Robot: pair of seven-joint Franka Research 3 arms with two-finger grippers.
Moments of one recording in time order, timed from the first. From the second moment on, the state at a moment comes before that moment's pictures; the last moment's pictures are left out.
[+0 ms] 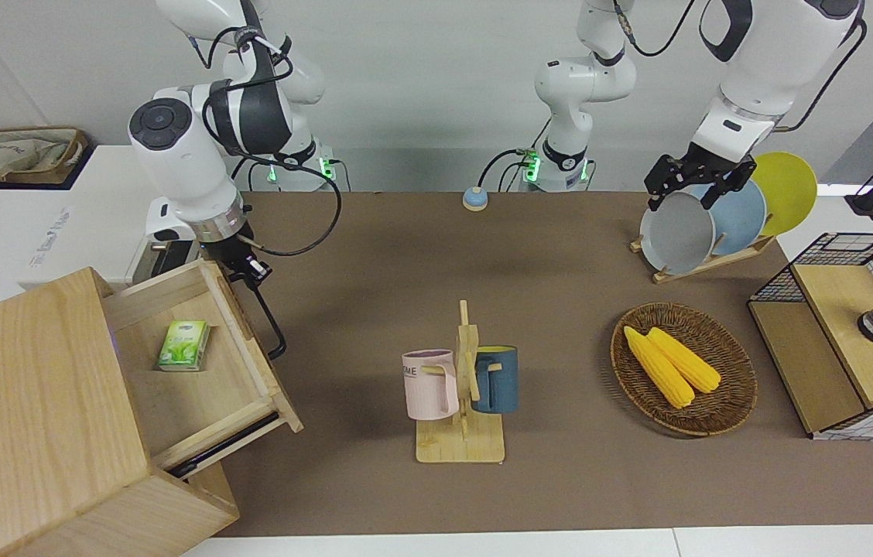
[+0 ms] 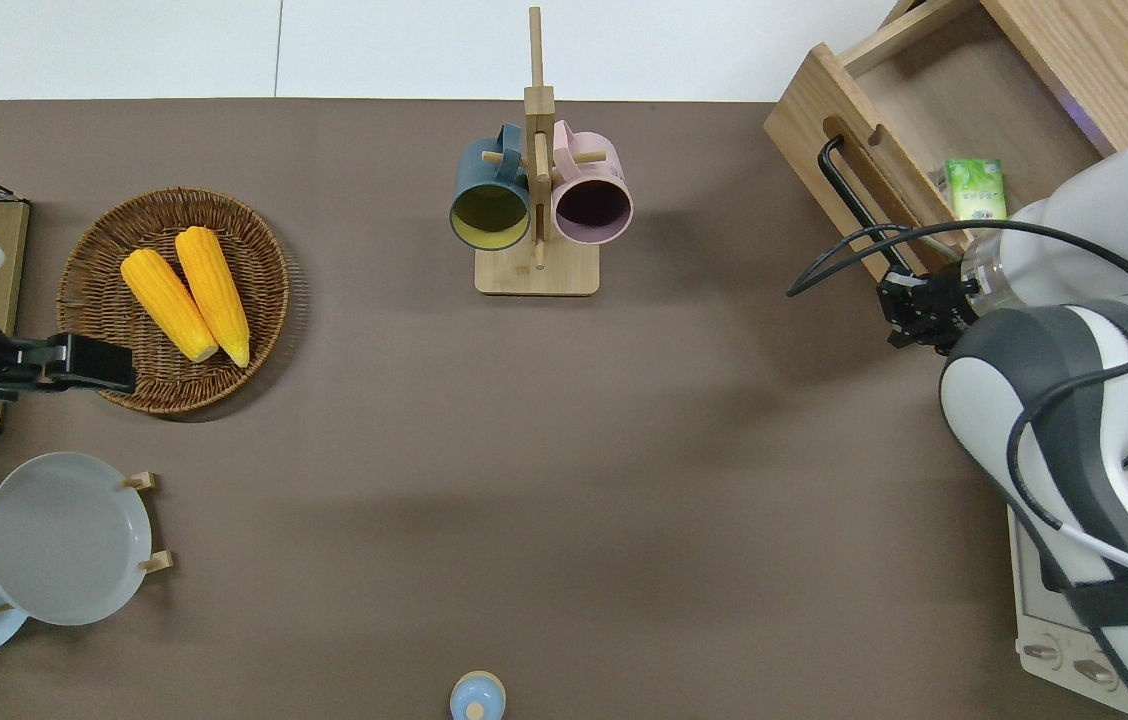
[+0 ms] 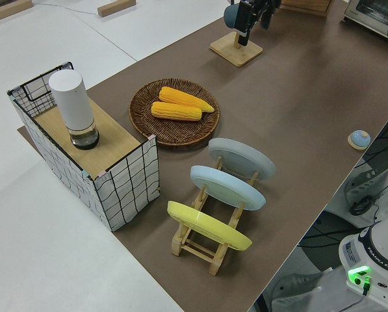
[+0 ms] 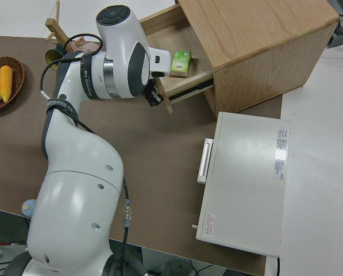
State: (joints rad) left arm 0.06 -0.01 -0.09 -1.60 -0.02 1.57 -0.04; right arm -0.32 0.20 0.43 -1.69 -0.08 1.82 0.76
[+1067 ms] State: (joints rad) left arm 0.06 -0.01 -0.09 -1.60 -0.02 1.57 -0.04; right arm -0.34 0.26 0.32 -1.60 -0.12 1.81 0.53
